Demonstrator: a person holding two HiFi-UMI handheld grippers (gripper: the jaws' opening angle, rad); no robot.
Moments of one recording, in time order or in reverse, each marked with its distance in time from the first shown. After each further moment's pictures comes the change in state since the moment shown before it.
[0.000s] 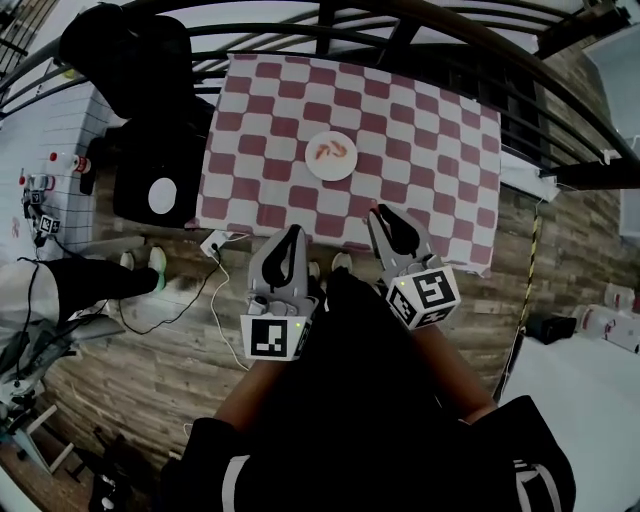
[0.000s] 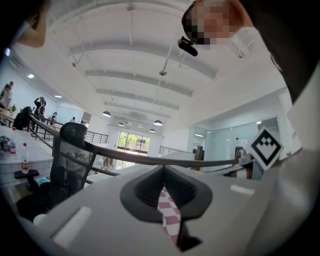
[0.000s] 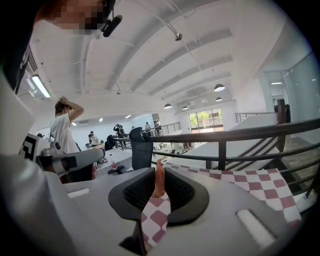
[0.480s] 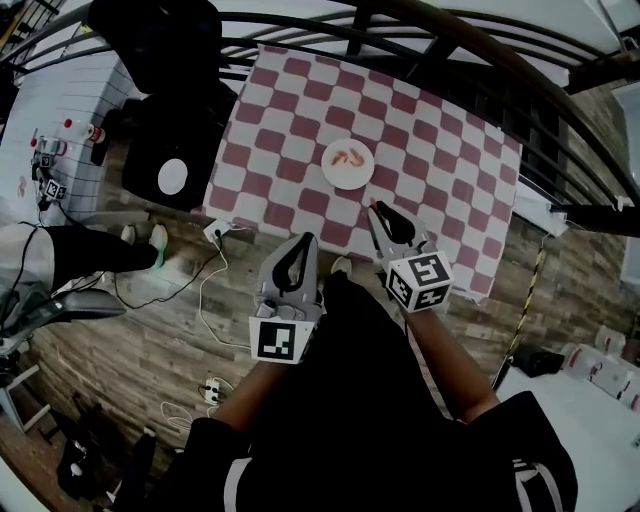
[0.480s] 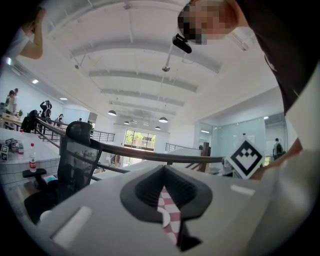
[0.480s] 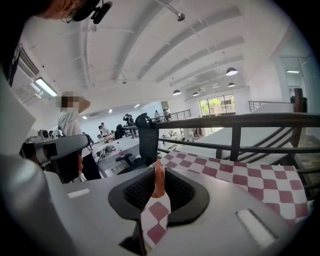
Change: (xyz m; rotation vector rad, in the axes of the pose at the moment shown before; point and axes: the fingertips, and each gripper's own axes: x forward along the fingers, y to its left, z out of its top) left arm 0.010 0.001 -0.026 -0.012 0.093 0.082; right arm 0.063 -0.020 -0.035 -0.033 0.154 0.132
